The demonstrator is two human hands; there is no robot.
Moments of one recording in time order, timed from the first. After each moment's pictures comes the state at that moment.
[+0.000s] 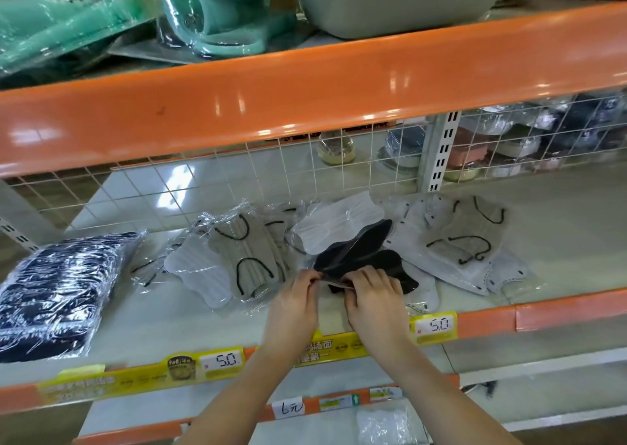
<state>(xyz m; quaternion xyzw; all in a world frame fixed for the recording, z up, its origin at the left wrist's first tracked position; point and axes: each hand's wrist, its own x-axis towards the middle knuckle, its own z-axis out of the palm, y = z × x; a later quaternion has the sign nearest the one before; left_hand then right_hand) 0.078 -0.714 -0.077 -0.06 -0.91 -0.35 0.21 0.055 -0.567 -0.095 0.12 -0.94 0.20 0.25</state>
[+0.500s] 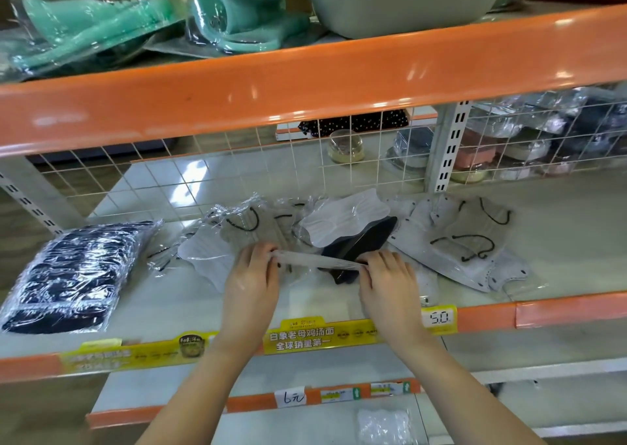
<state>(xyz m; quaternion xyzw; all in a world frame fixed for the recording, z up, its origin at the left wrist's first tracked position) 0.094 -0.762 -0.042 0.00 -0.91 -0.25 0.33 0.058 -0.556 -0.073 0.13 -0.92 0.23 0.29</state>
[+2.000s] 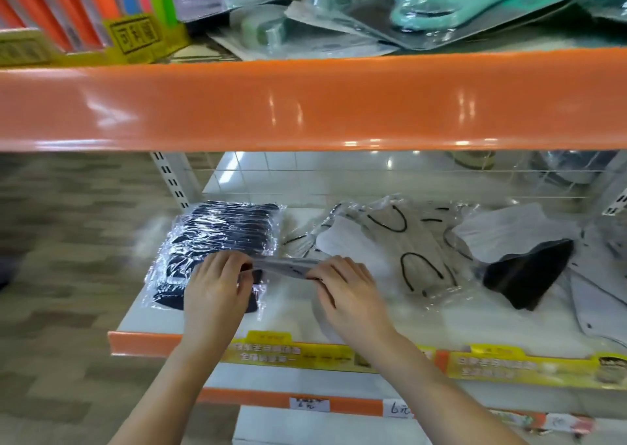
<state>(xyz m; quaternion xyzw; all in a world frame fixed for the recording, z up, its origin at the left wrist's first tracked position) 0.157 -1.066 -0.042 0.03 -0.92 -0.08 0.38 0.098 -0.861 -0.054 0.36 -0.85 0.31 0.24</state>
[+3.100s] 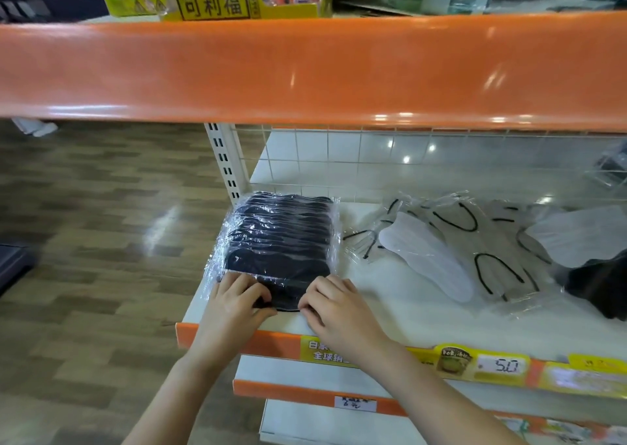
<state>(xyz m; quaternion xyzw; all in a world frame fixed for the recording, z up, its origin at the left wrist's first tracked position) 0.187 -1.187 -0.112 -0.01 -0.97 -0.13 0.22 0.124 -0.978 -0.100 0.44 -0.85 0.24 0.14</state>
